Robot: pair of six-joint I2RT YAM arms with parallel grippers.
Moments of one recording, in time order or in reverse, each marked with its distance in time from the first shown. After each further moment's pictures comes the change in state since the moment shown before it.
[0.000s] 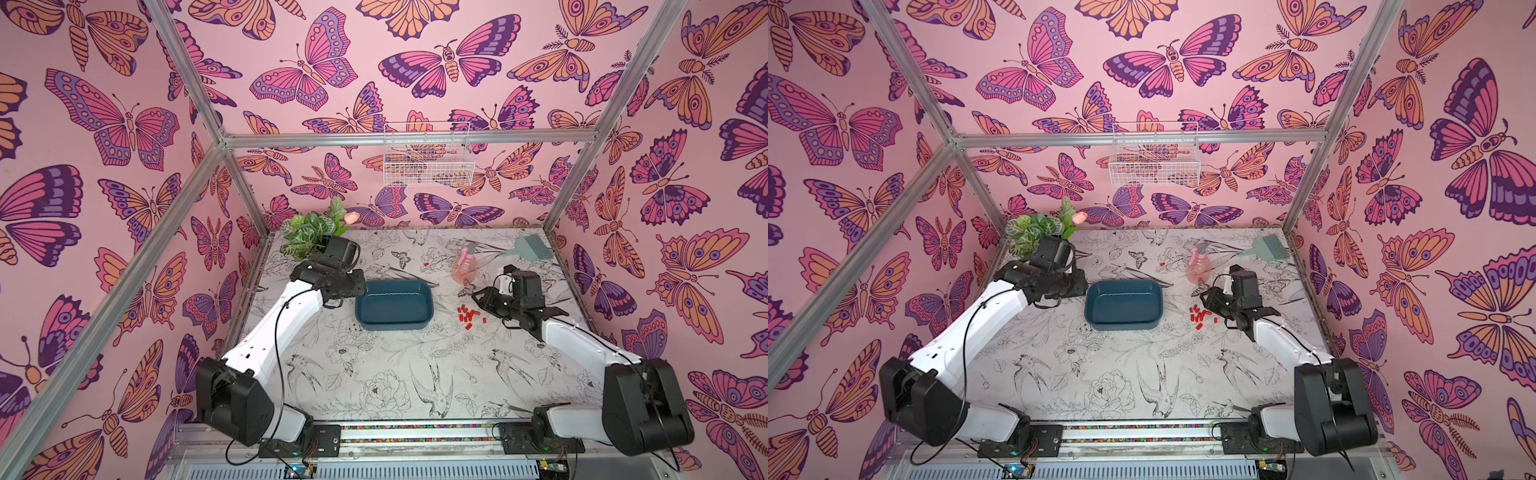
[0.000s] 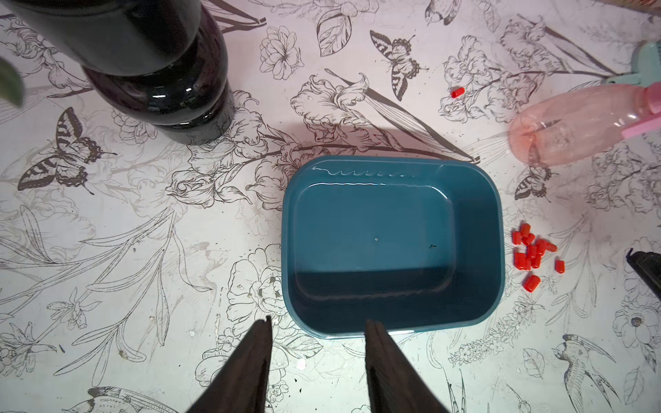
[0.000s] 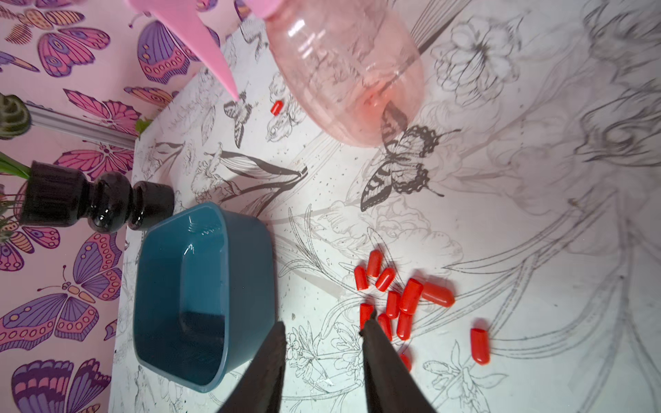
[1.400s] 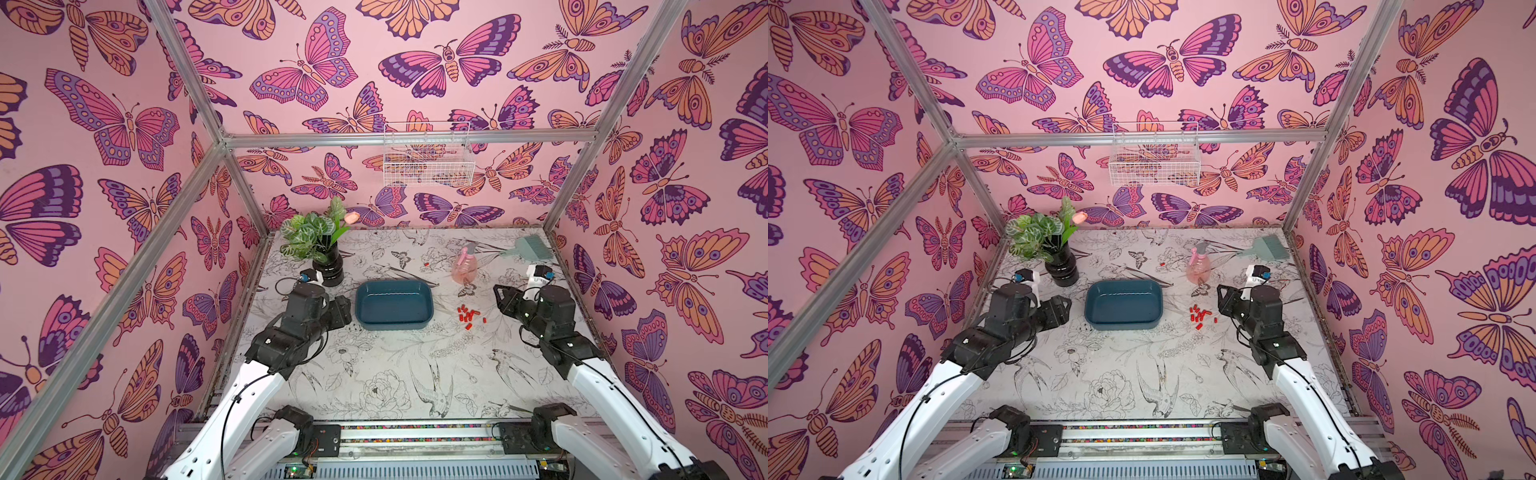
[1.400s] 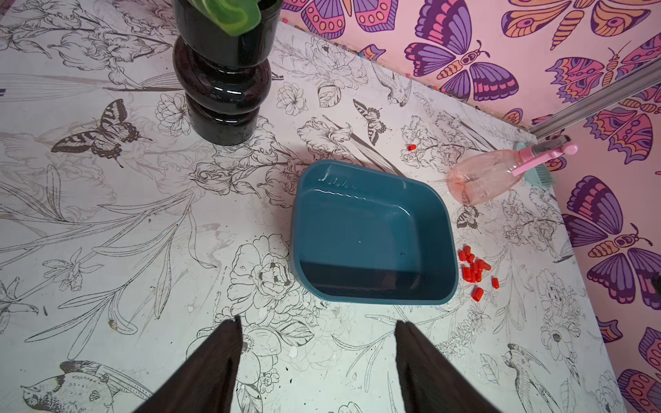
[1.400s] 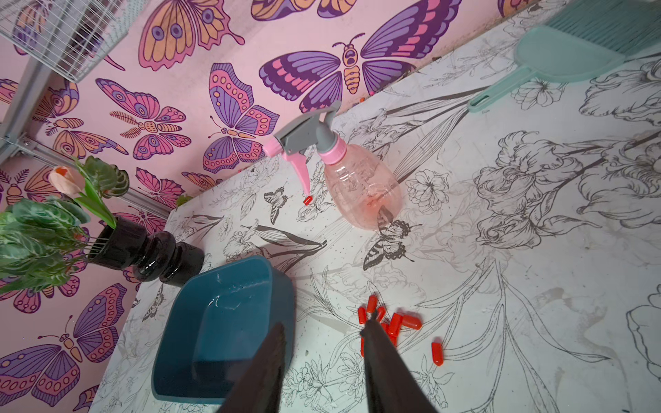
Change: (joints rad) left arm 0.008 -0.547 -0.430 0.195 -0.033 -0.112; right arm 0.014 -0.416 -0.086 -0.029 0.187 -0.027
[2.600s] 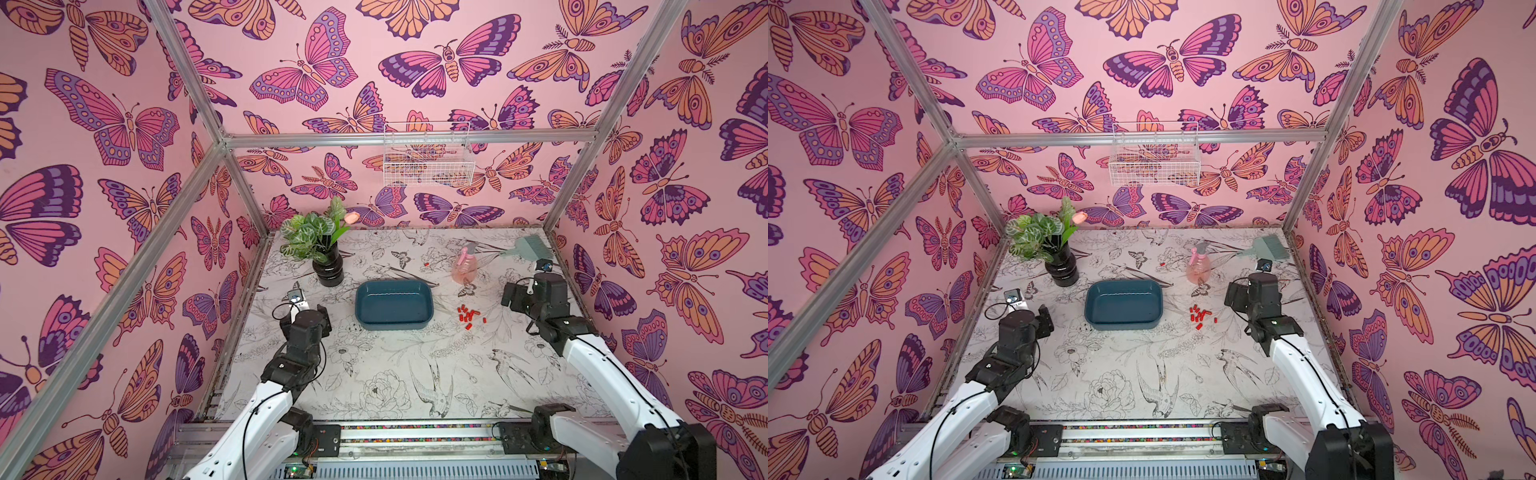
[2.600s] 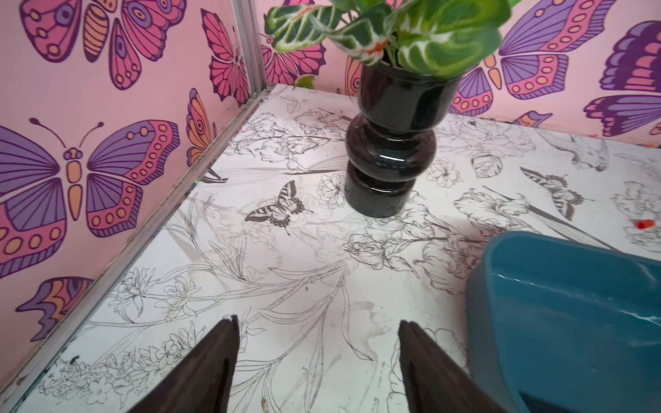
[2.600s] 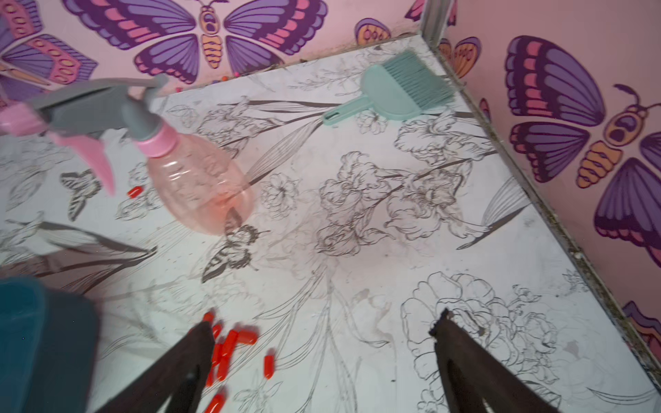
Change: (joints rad) left arm 0.071 -0.091 -0.487 0.599 -0.494 0.302; right arm -0.096 0.198 0.096 -0.140 0.341 -0.343
